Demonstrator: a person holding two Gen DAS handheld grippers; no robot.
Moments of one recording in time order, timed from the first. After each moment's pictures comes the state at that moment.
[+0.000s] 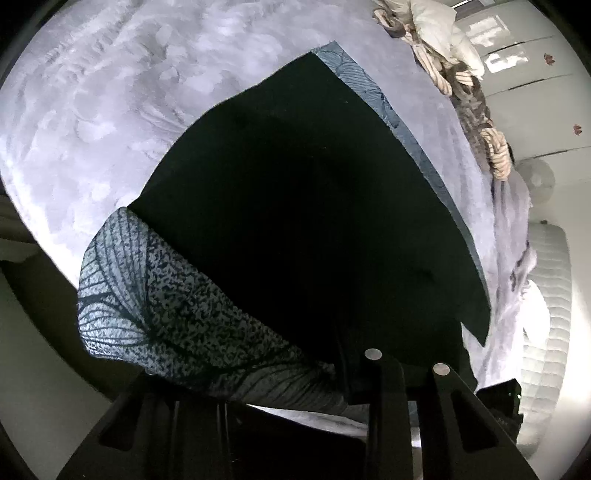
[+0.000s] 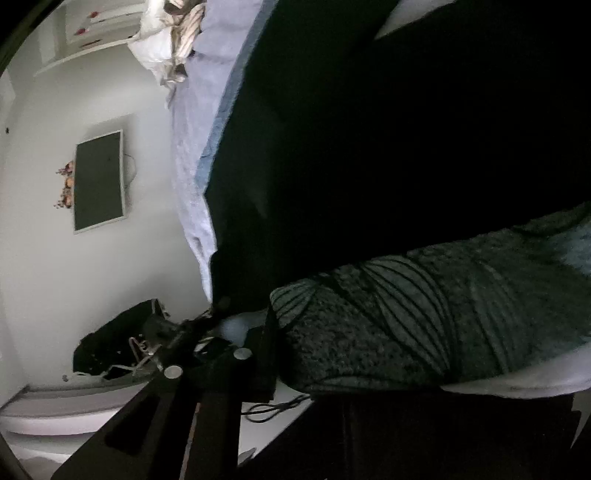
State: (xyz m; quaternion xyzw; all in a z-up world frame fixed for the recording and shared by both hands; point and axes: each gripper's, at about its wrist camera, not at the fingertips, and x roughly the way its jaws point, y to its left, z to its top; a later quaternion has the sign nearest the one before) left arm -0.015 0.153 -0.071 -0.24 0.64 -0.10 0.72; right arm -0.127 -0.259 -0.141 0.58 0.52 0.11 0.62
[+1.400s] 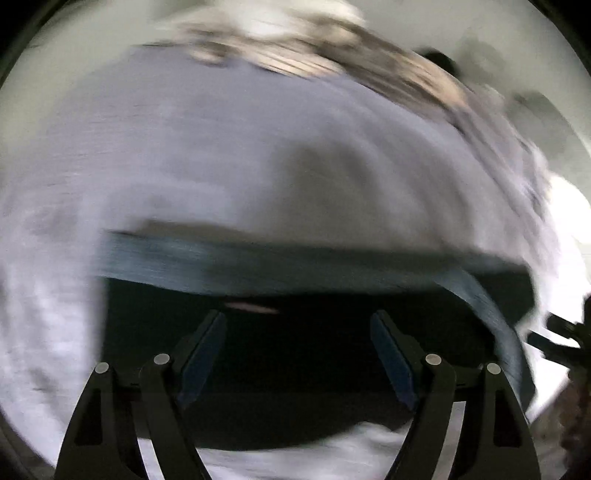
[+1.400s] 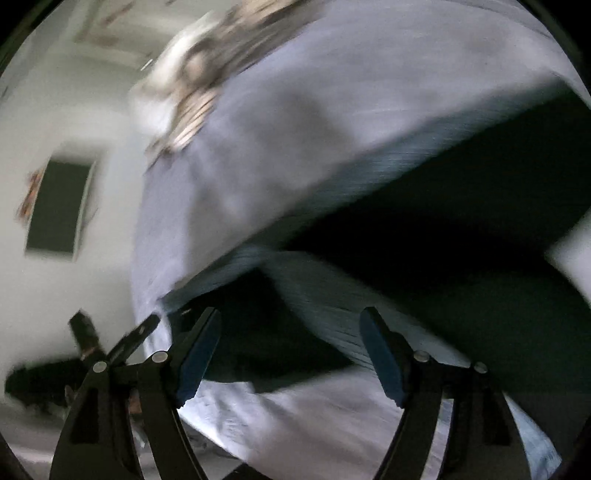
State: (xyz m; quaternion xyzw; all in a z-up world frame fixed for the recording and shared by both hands) left arm 0.157 -0.060 -0.027 0.03 0.58 -0.26 0.77; right arm -0.037 -0.422 -0.063 0.46 0.49 -0.06 0.74
